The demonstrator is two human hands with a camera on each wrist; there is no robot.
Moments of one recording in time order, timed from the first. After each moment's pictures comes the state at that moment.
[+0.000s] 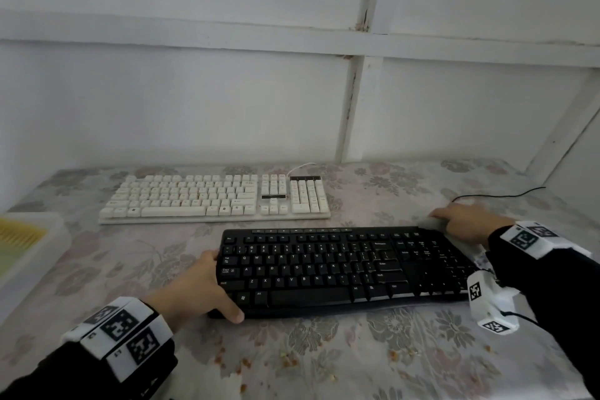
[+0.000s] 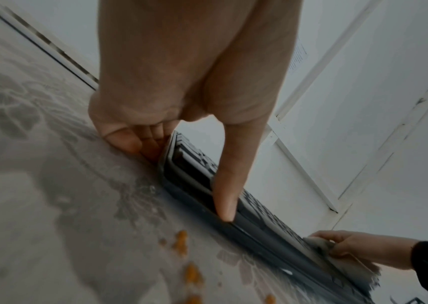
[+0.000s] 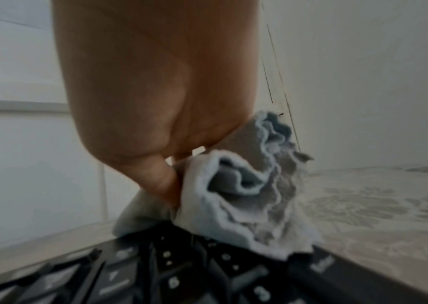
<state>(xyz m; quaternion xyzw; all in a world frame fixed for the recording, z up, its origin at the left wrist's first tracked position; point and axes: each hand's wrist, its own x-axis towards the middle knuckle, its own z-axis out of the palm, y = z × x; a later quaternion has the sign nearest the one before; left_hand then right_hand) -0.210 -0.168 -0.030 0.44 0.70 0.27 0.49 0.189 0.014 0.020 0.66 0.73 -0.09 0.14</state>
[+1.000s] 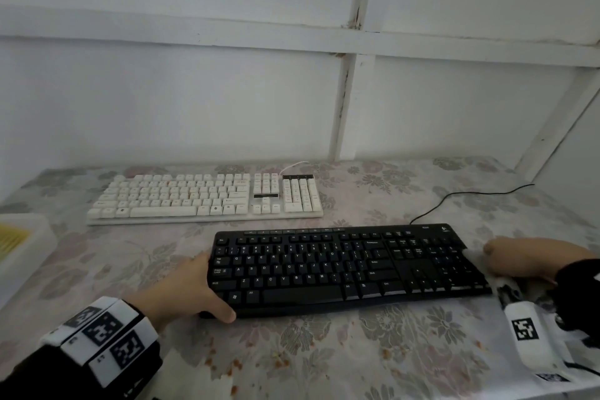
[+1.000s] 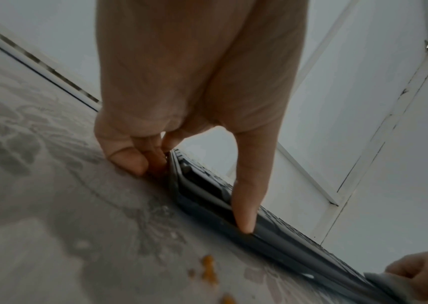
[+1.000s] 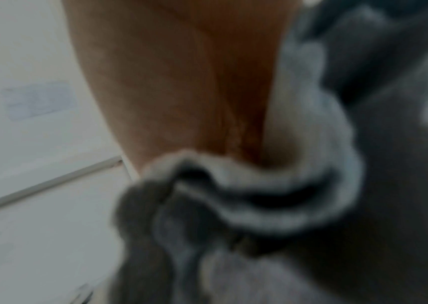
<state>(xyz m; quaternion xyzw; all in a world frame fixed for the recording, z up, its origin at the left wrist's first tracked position) -0.215 -0.166 -0.023 0.55 0.71 0.16 0.41 0.218 -0.054 0.044 0.71 0.65 -0.11 0.25</state>
